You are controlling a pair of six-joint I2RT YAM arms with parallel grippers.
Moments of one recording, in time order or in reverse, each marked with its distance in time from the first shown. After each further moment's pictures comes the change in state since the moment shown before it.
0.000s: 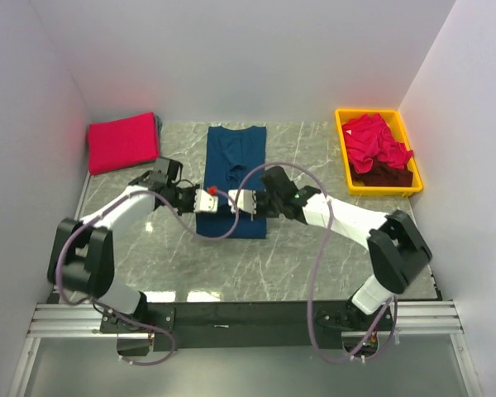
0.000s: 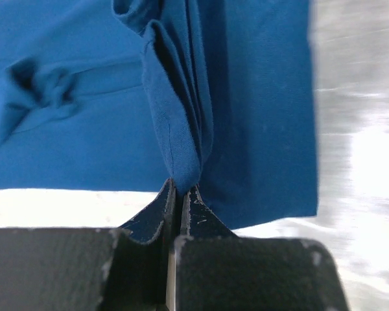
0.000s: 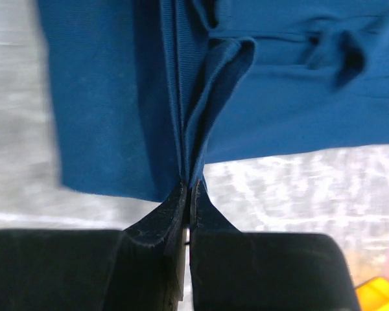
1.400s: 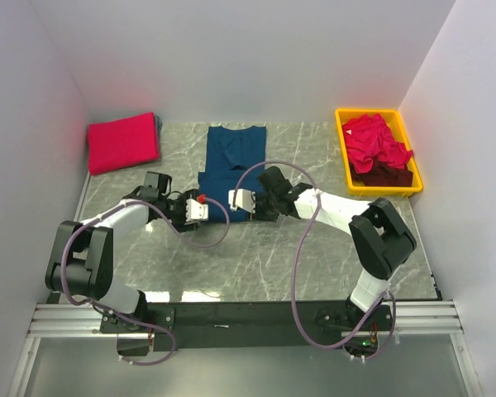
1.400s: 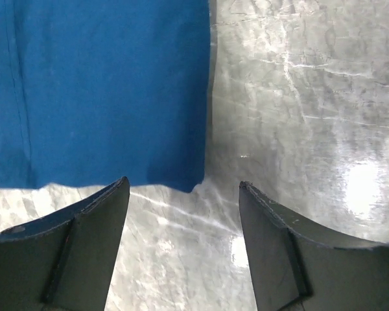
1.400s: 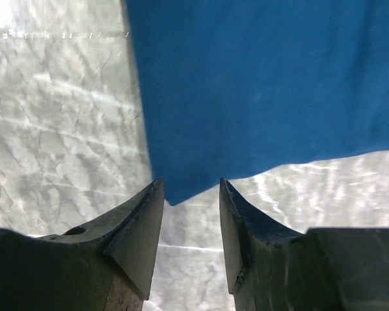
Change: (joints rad) left arm 0.100 0.000 -0.175 0.184 0.078 -0.041; right arm -0.043 0.140 0.063 -0.004 -0.034 0.021
